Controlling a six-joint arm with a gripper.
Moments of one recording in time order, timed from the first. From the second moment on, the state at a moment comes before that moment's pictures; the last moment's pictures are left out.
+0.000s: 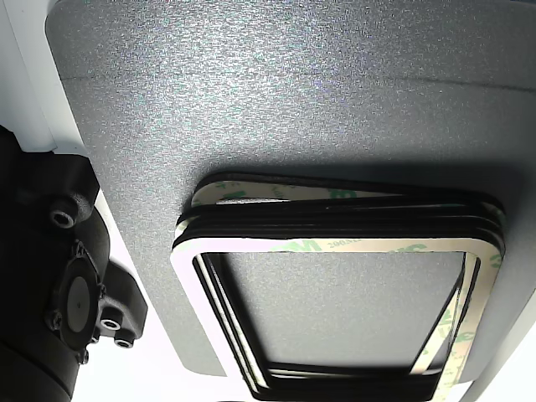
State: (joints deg) arm 74.2 114.9 112.6 87.8 1.9 -99.8
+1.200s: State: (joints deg) arm 87.6 92.7 100.9 87.0 3.6 -90.1
